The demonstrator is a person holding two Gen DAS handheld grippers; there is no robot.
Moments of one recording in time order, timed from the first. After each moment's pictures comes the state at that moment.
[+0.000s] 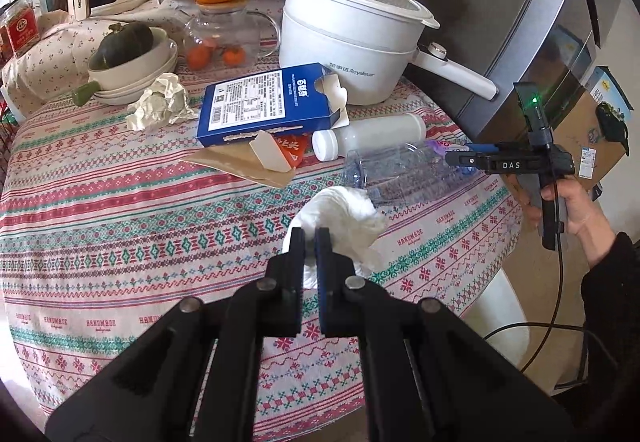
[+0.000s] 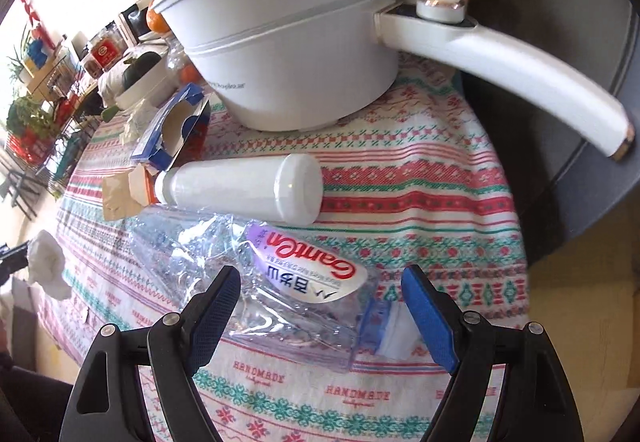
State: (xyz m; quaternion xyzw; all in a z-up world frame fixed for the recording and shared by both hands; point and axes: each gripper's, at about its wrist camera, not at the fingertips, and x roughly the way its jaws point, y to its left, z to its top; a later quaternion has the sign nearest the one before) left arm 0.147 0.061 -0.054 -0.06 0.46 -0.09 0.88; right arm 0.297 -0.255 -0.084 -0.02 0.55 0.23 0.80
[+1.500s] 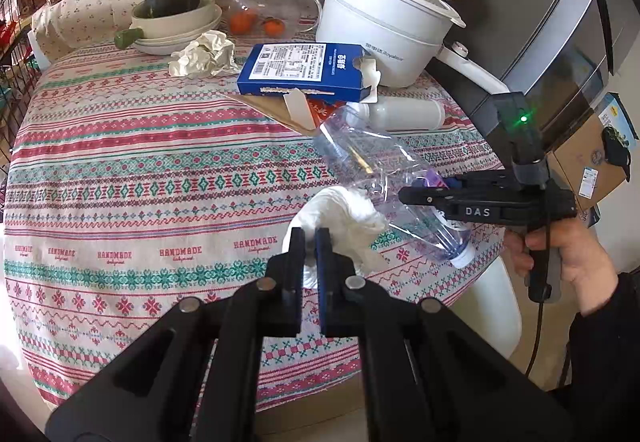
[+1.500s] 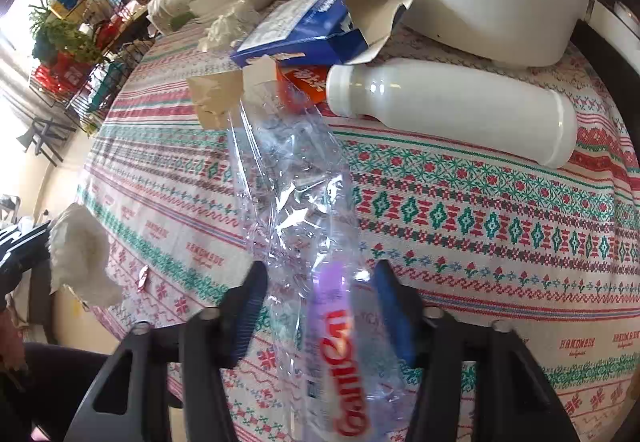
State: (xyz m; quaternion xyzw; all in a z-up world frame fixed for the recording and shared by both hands) left arm 0.105 0.095 -0.063 -0.11 0.47 -0.06 0.87; right arm 0.230 -0.110 -0.101 -0.05 0.60 0.30 0.74
